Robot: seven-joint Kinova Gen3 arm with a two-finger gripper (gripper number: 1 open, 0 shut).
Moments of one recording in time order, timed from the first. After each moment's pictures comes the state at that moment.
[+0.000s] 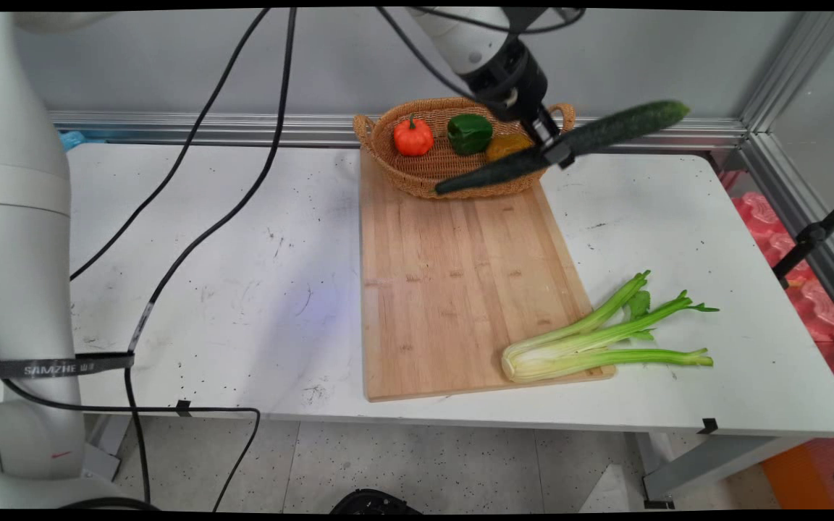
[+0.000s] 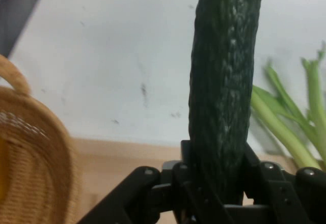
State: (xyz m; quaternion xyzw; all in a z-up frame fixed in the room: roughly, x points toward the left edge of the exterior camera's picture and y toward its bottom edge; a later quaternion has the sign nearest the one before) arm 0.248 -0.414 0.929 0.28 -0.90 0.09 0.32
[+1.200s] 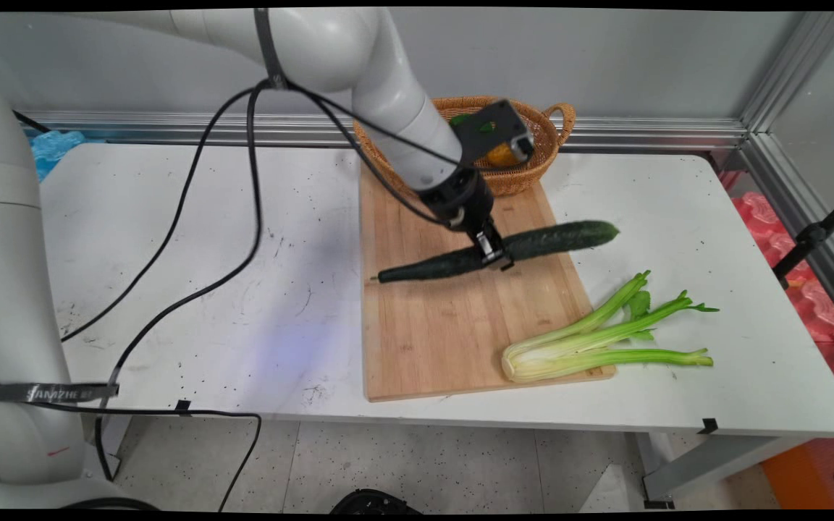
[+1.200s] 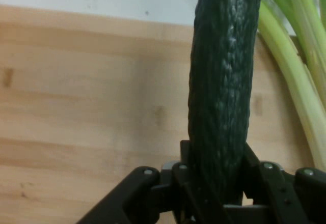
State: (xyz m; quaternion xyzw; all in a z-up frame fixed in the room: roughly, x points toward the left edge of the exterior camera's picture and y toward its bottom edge) arm 0.252 -0.322 0.844 0.30 -0.92 0.06 0.25
